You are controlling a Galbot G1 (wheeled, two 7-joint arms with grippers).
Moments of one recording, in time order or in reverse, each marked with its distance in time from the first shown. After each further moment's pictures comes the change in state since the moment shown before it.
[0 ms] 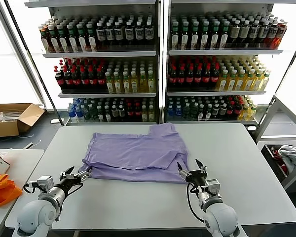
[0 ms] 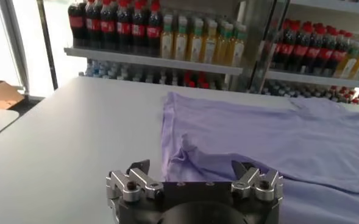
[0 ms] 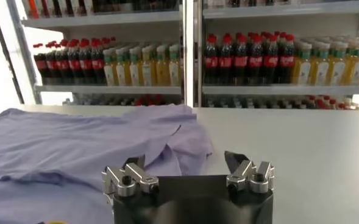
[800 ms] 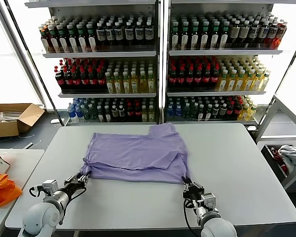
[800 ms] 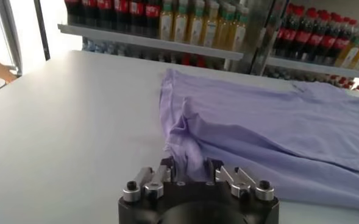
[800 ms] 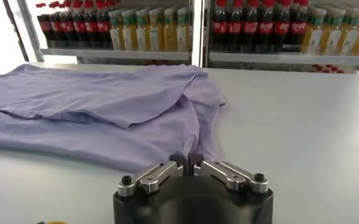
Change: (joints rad) left arm 0.000 -0.010 0.009 0.053 -0.009 -0.010 0.015; right arm -0.072 -0.007 -0.025 0.034 -0.018 -0.043 0.000
